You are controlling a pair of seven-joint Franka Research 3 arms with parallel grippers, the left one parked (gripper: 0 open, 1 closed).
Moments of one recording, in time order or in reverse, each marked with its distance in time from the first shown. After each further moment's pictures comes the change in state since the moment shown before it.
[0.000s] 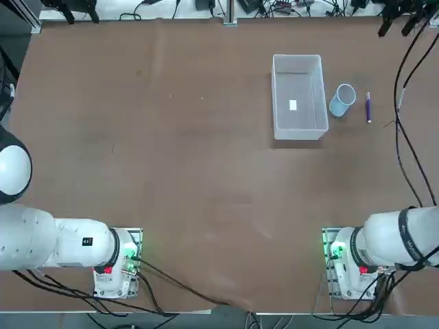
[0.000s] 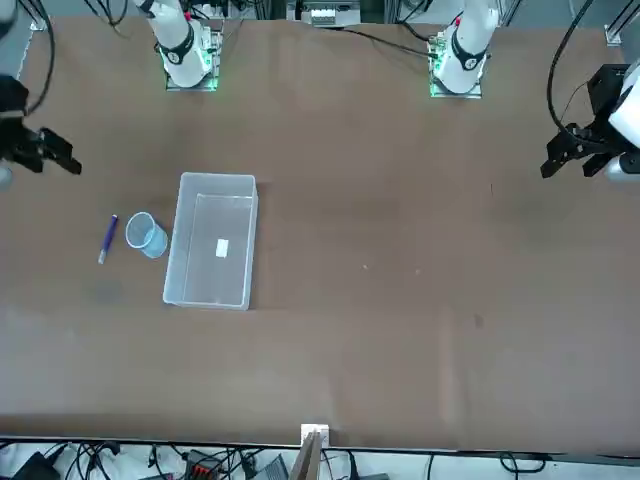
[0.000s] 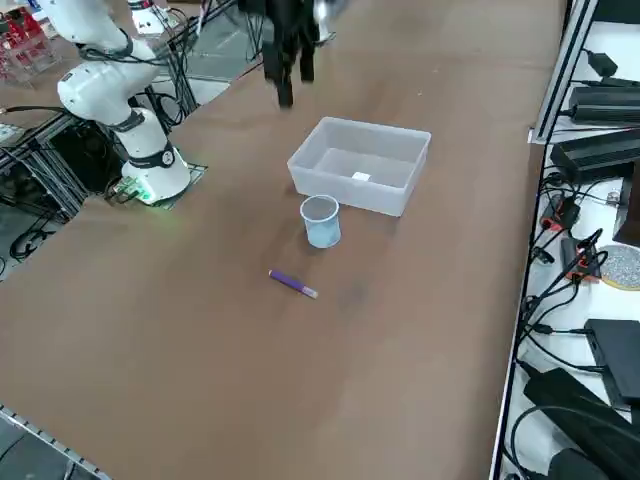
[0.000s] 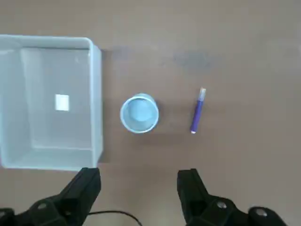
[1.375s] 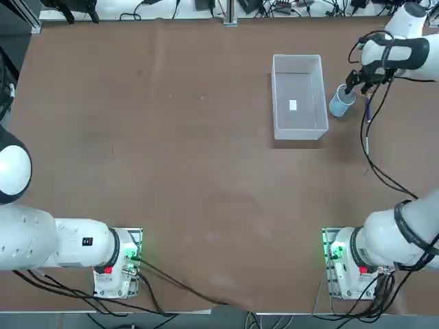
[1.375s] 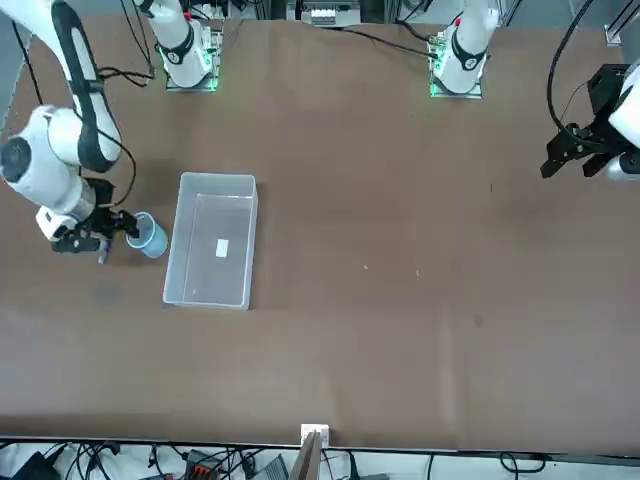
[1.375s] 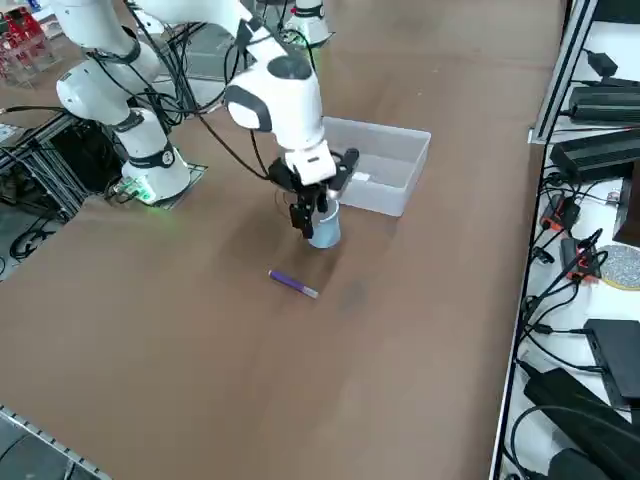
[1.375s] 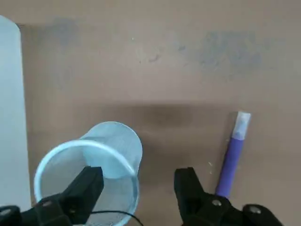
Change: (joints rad) arm -0.027 0.263 -0.003 -0.403 0.000 0.707 -0.030
